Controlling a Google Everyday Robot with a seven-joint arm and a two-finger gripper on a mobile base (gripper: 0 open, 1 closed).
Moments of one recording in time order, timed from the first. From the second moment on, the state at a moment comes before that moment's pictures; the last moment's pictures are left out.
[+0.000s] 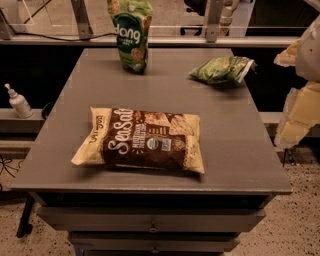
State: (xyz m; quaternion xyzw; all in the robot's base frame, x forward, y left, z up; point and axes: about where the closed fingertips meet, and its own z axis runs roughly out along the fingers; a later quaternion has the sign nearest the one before) arm 0.438 -0.216 0.978 -0.60 0.78 -0.04 0.16
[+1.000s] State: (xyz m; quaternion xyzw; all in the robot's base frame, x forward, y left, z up) arm 0.513 -0.209 0.957 -0.59 0.77 -0.01 0.23
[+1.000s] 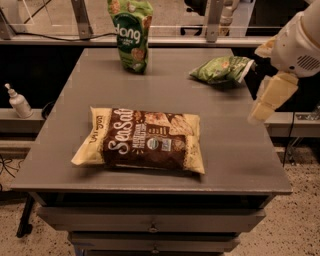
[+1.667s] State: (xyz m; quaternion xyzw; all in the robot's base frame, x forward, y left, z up) arm 0.614 -0.214 0.922 -0.57 0.77 -0.02 0.28
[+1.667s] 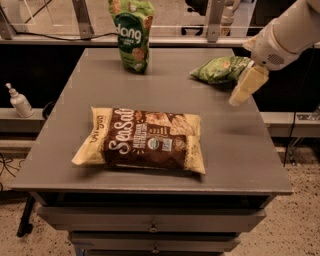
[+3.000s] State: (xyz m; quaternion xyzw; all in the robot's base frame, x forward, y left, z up) arm 0.748 -0.227 0.878 -0.52 0.80 -0.01 0.30
